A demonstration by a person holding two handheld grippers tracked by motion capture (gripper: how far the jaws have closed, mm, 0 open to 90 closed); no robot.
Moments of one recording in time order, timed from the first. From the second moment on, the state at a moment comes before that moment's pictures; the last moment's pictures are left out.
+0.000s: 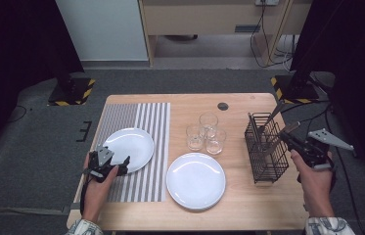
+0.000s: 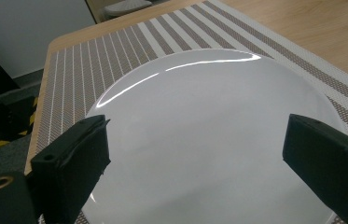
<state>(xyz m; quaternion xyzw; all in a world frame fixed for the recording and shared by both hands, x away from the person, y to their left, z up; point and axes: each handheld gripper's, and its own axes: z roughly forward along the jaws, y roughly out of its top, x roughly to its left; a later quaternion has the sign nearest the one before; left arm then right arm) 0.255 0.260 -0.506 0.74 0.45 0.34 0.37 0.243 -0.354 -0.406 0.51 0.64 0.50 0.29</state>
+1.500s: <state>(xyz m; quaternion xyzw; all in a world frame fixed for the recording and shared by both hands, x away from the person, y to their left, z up) 0.253 0.260 -0.504 0.73 0.45 0.35 0.37 0.246 -0.357 -0.407 0.43 0.66 0.54 0.30</state>
